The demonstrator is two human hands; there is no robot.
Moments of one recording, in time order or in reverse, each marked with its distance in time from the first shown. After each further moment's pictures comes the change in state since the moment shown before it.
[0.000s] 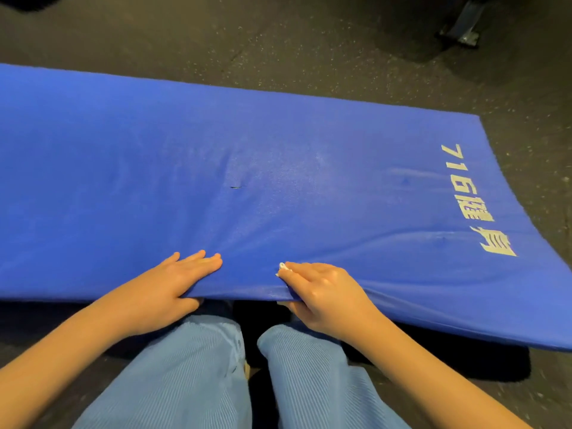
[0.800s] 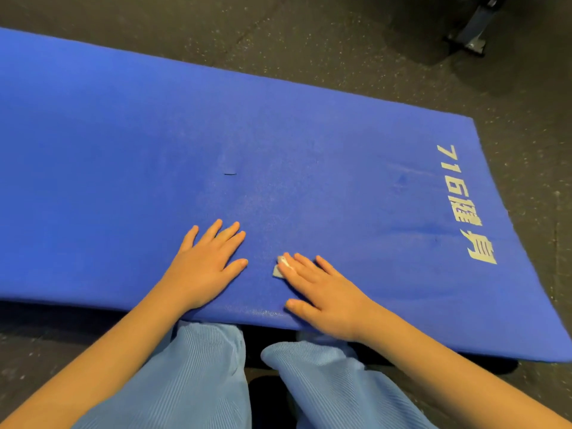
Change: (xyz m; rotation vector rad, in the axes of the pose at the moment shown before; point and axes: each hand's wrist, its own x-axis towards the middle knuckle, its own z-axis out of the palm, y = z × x) left_hand 0.072 0.002 0.039 0.105 0.251 -0.113; right_hand -0.005 0.016 0.012 0.120 -0.606 0.211
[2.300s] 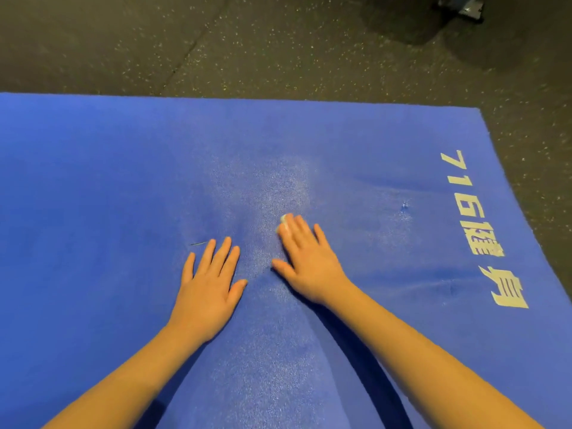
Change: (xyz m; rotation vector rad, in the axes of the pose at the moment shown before) left_hand 0.128 -0.011 0.005 0.043 0.091 0.009; right_hand 0.143 0.108 -0.035 0.017 0.232 0.297
